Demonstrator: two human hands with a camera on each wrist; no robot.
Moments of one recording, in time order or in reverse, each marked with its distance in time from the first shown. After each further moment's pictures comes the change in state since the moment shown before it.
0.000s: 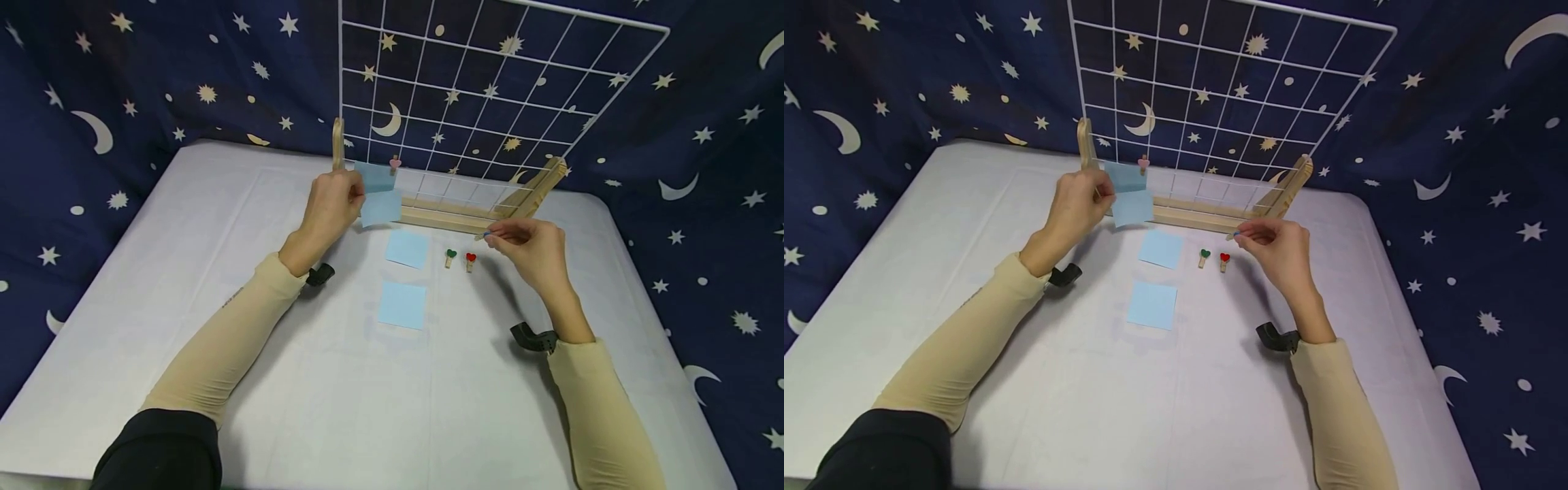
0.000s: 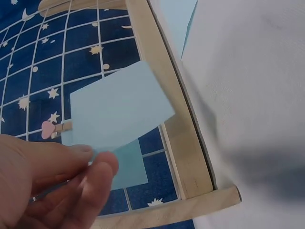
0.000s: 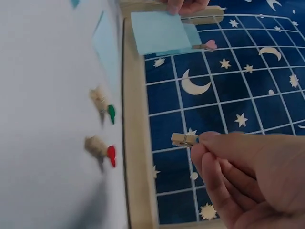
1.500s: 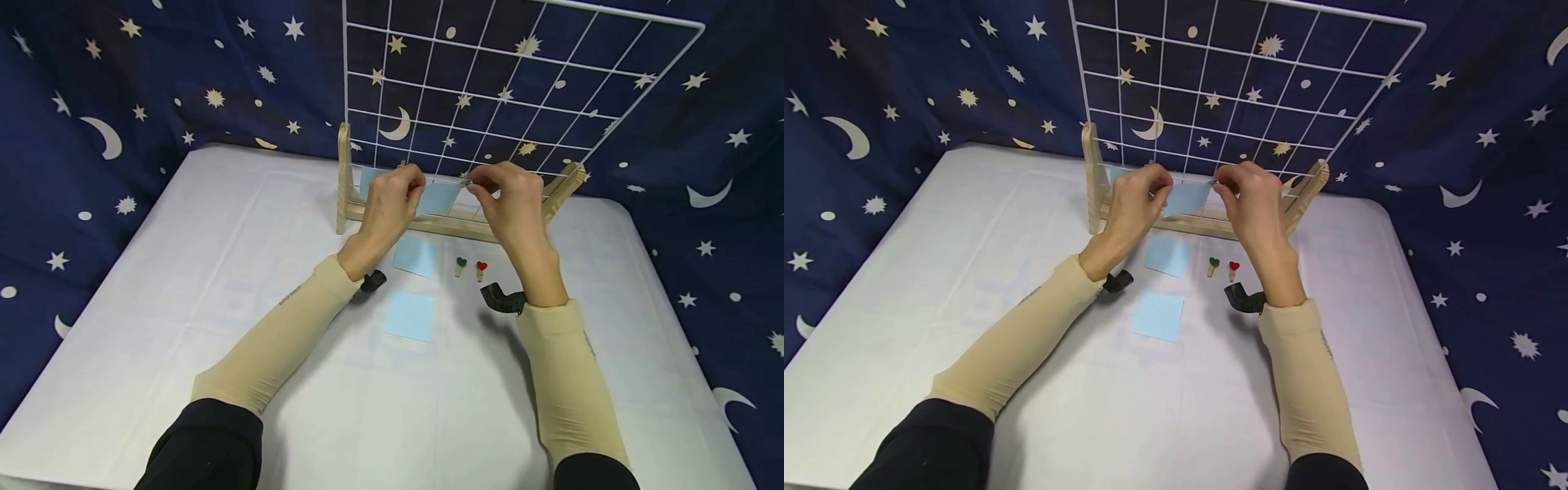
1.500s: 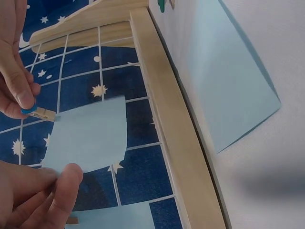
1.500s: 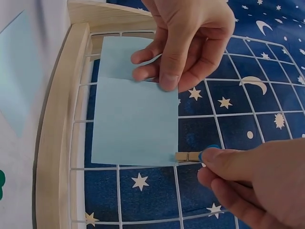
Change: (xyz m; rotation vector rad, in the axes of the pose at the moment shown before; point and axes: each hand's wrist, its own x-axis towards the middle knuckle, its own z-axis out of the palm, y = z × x) left_hand 0.029 0.052 0.055 -0.169 0.172 0.118; right_hand 0.077 -0.067 0.031 -0.160 0.154 -0.362
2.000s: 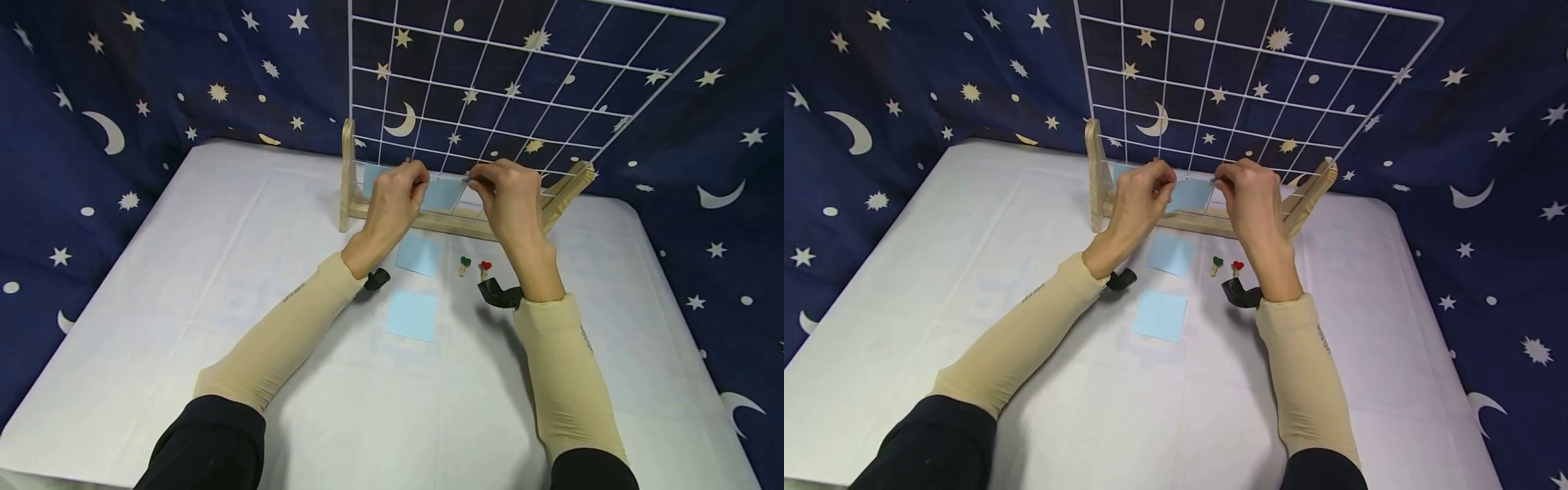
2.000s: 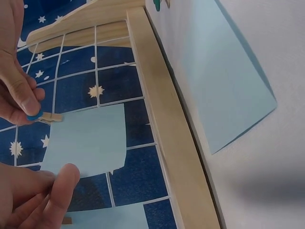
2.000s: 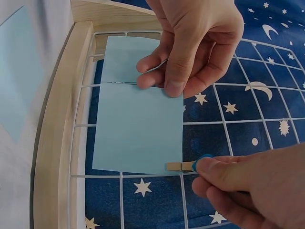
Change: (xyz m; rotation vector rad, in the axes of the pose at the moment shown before) left_hand 0.001 -0.006 0.005 -0.019 0.022 0.000; right_hand 0.005 -0.002 0.011 -0.060 -0.010 -0.044
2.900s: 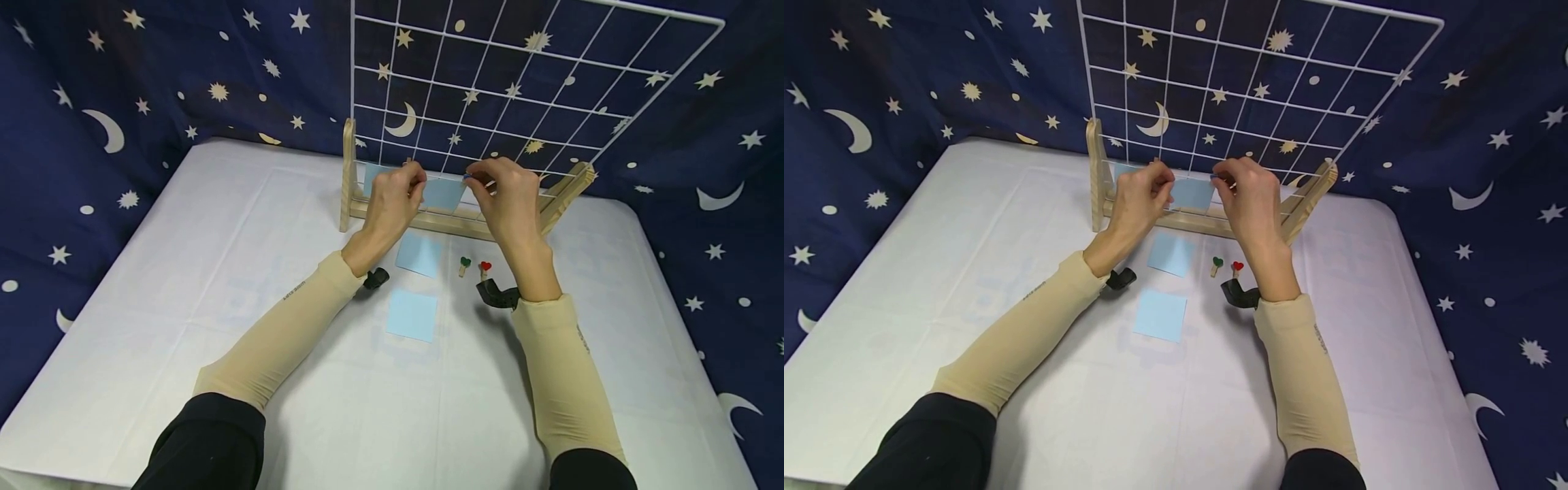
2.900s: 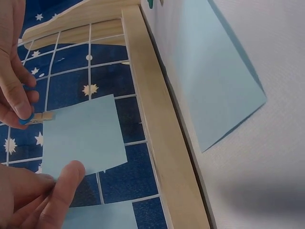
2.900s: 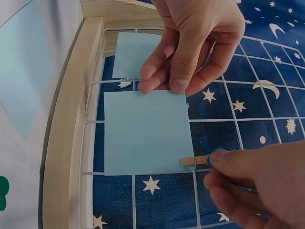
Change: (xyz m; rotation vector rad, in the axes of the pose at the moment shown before) left_hand 0.000 -0.004 0.000 0.001 -0.042 -0.100; right_hand 0.000 0.003 0.007 0.079 0.013 0.071
